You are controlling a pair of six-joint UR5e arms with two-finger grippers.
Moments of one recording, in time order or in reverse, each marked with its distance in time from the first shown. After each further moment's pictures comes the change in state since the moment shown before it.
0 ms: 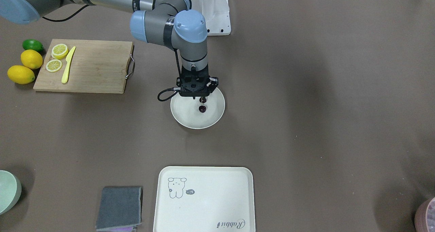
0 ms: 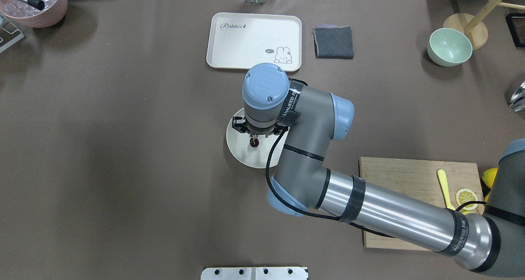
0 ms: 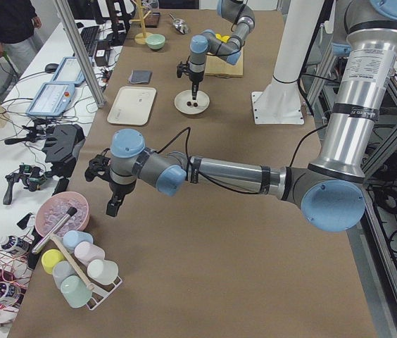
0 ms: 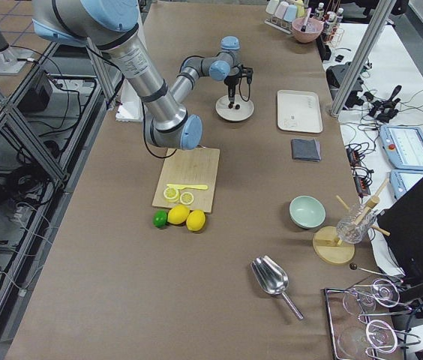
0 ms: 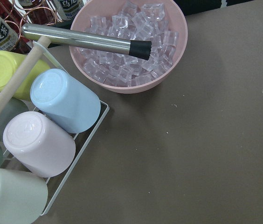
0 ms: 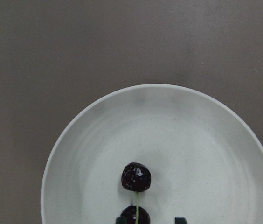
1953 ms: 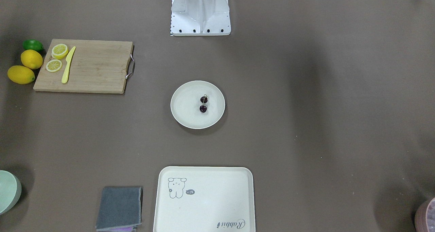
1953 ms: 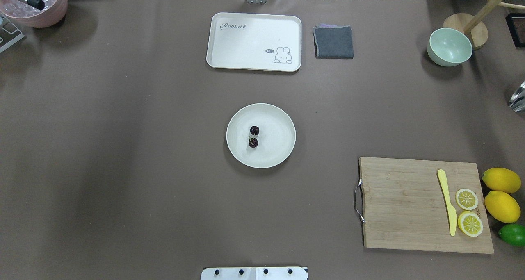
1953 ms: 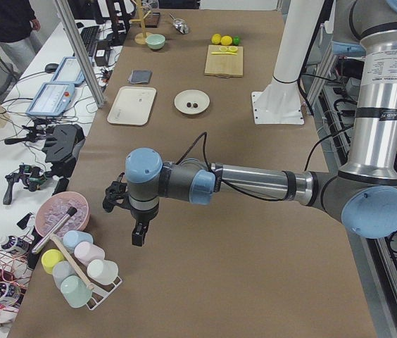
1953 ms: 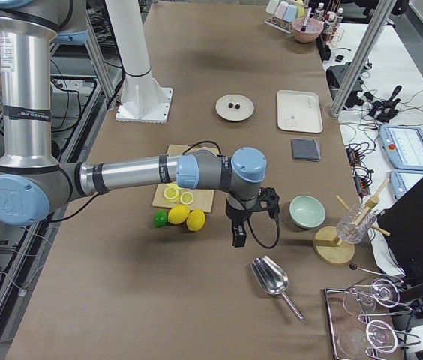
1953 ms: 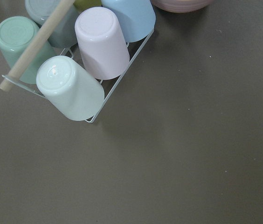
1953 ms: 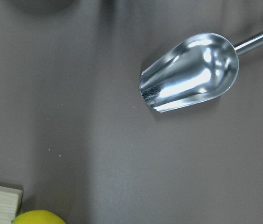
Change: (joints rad) left arm -0.124 0.143 -0.125 0.297 -0.051 0.198; right arm 1.032 -0.892 0.282 -0.202 0.431 -1.396
